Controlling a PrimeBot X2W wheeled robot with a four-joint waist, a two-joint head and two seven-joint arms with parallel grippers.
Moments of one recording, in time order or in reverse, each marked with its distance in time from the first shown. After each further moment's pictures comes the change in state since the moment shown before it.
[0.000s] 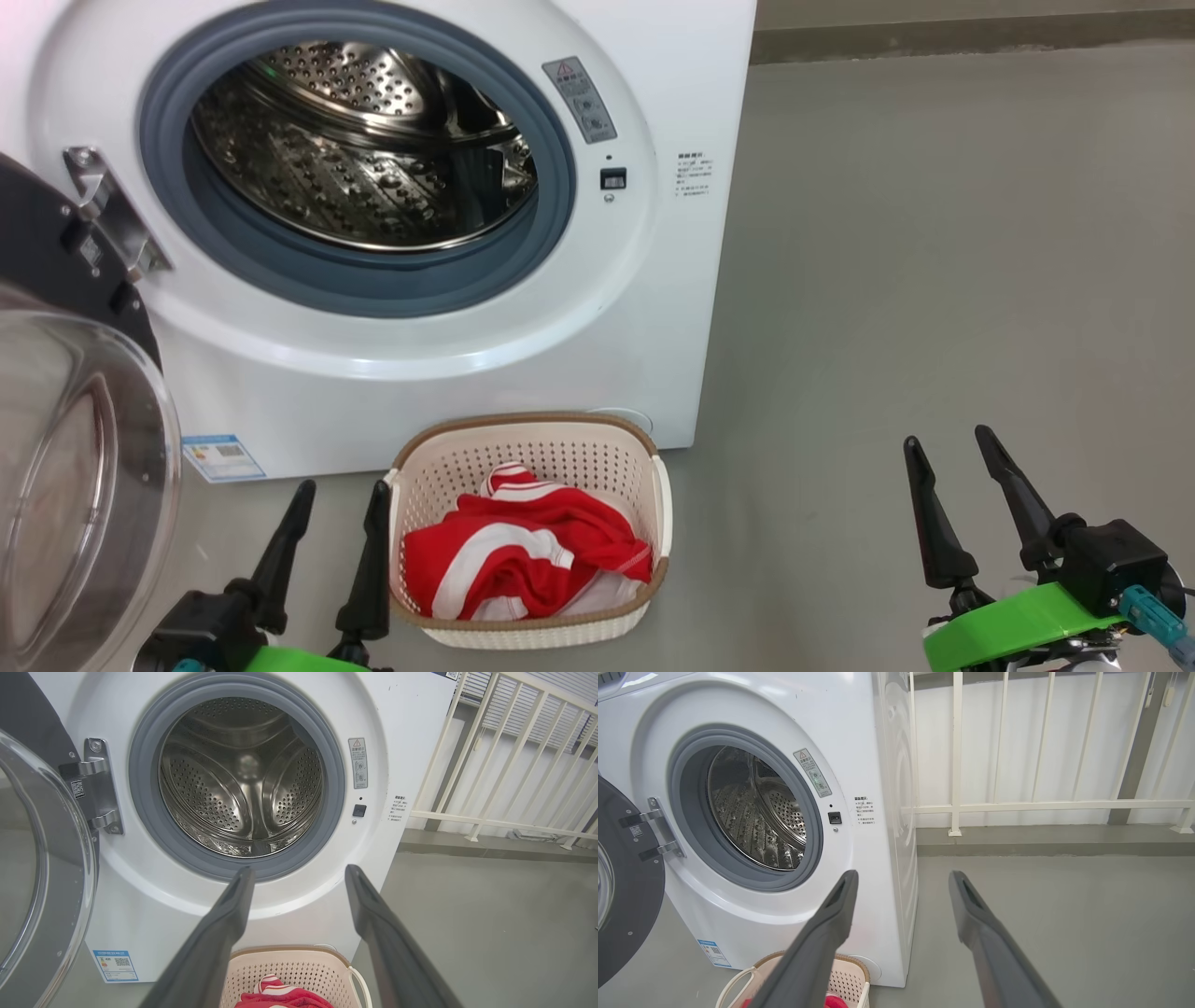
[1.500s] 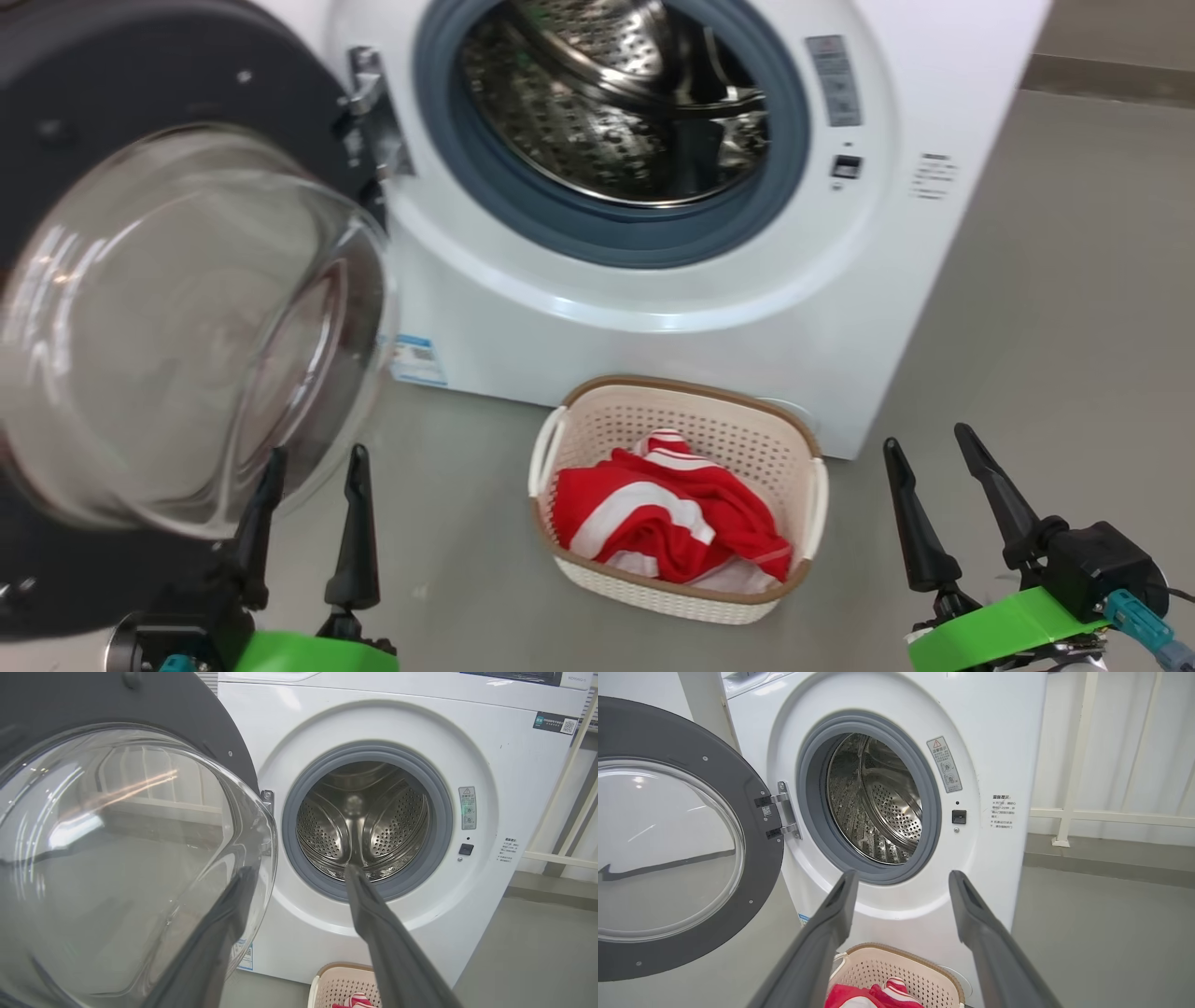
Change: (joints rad) left arm -0.003 -0.001 -0.006 -0.108 0.040 0.111 0.002; right arm 0.007 0.000 0.033 -0.027 -0.003 0.000 0.000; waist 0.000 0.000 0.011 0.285
